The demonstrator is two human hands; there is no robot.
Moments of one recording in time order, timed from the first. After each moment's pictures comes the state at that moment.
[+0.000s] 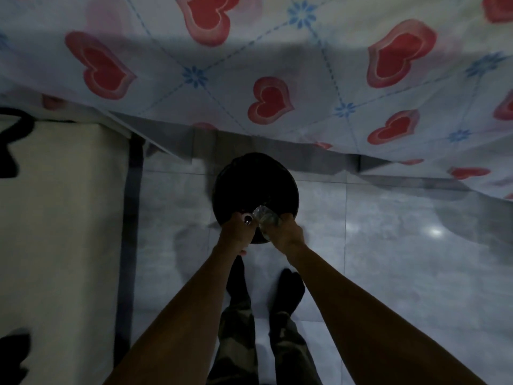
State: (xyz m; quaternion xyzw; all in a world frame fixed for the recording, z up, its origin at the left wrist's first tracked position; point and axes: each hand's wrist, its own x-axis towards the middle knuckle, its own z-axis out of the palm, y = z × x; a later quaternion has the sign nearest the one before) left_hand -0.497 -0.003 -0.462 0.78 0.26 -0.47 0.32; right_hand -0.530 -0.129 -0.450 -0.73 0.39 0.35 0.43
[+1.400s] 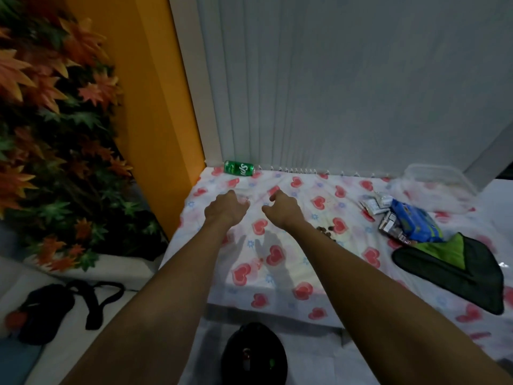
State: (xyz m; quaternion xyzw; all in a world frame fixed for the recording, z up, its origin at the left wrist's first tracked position) left_hand -0.237 -0.036 0.082 0.97 0.04 -0.09 0.22; right_hand -0.256 -0.191 0.070 -0.93 0.09 0.03 0.35
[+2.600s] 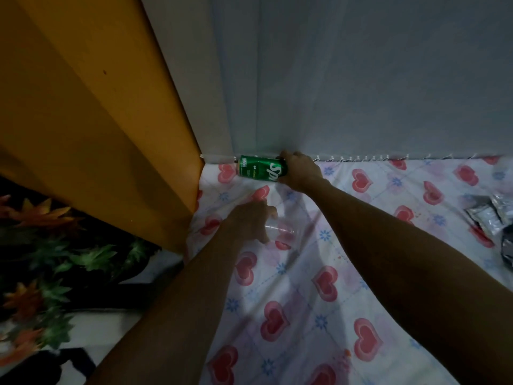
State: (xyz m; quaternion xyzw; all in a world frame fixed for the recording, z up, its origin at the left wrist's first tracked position) left_hand 0.103 0.028 -0.098 0.89 -0.35 -0.30 0.07; right_hand 0.150 -0.153 -0.086 -0.98 0.08 0.11 0.16
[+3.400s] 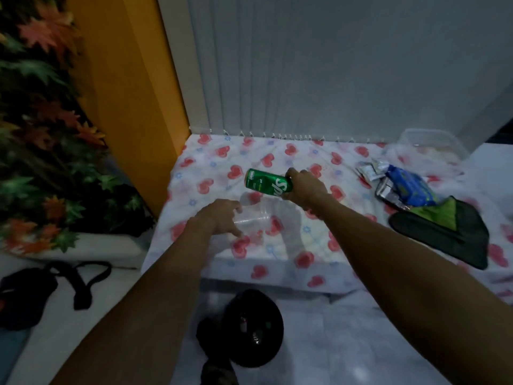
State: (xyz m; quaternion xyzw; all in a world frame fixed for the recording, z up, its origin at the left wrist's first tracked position) left_hand -0.256 0.019 0.007 0.93 -0.16 -0.26 0.19; right_hand -0.247 -0.238 0.022 -0.99 0.04 0.07 0.11
